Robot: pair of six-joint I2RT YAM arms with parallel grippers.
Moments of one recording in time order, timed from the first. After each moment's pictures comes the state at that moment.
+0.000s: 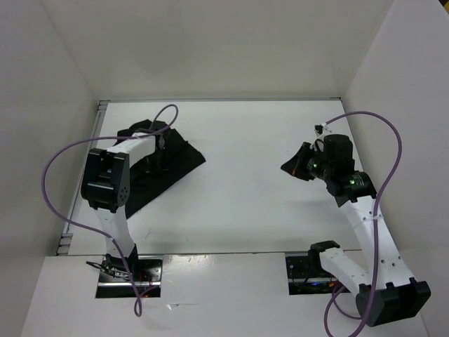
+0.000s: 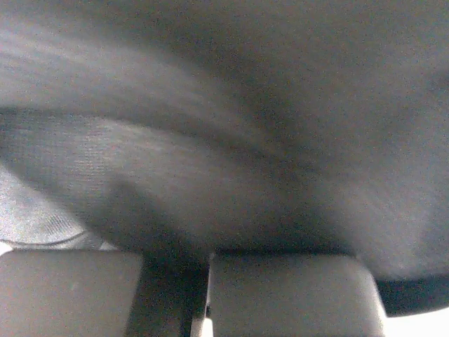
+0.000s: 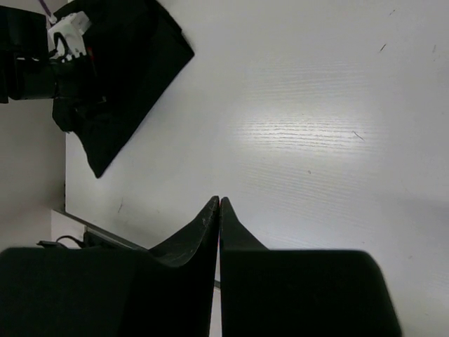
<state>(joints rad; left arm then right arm) -0.13 1.92 1.31 -0.75 -0.23 -0.36 0.16 0.91 0.98 -0.67 -0.33 0.54</state>
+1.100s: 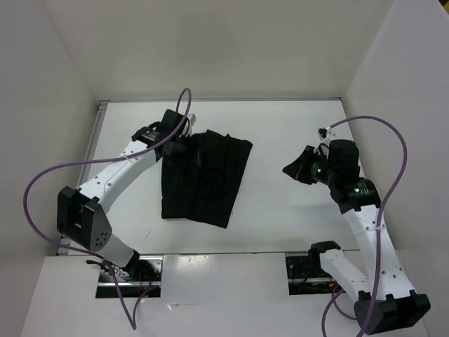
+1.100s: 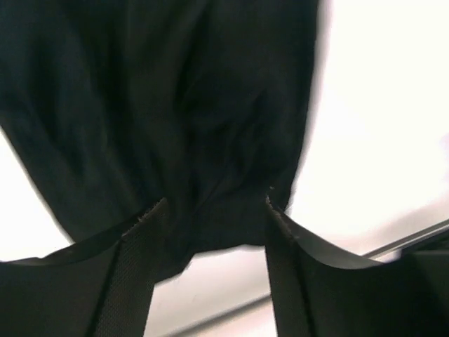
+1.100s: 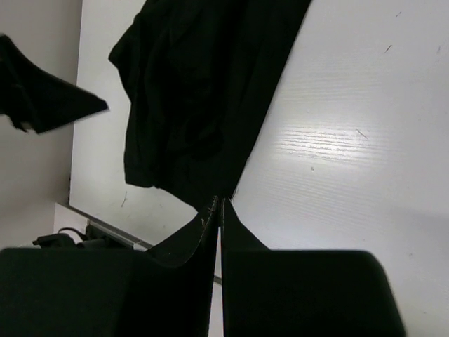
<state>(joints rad) -0.44 1.54 1.45 -0.76 0.10 -0.40 0.13 0.83 0.96 -0.68 -0.37 0.52</state>
